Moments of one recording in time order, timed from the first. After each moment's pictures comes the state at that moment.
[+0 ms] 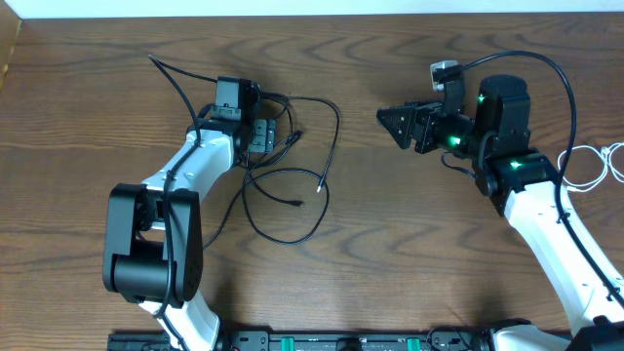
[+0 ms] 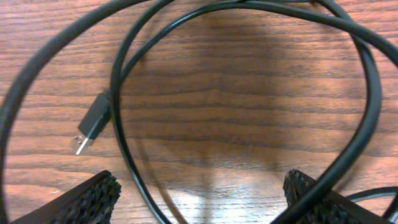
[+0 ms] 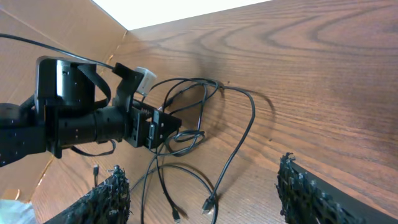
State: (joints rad) left arm -0.14 1.87 1.14 -0.33 -0.07 -0.02; right arm 0.19 1.40 0.98 -0.11 -0.64 0.34
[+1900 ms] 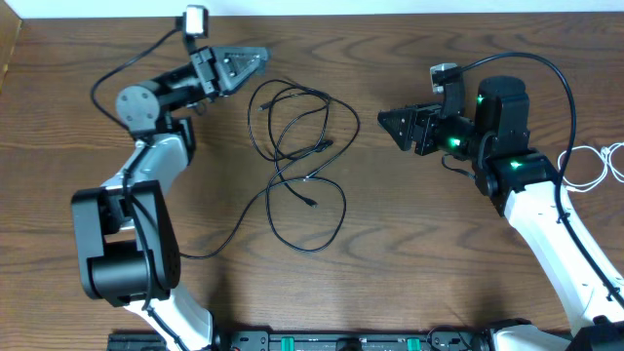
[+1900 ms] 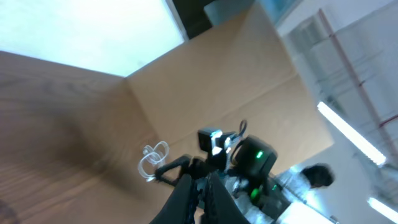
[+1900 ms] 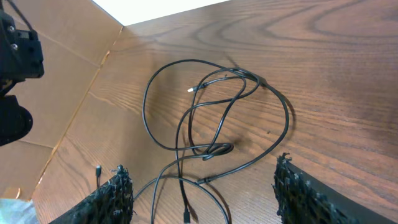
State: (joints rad) left arm 0.13 1.88 1.11 1.48 1.33 -1.72; right arm 0.19 1.40 0.98 -0.14 -0.63 0.34
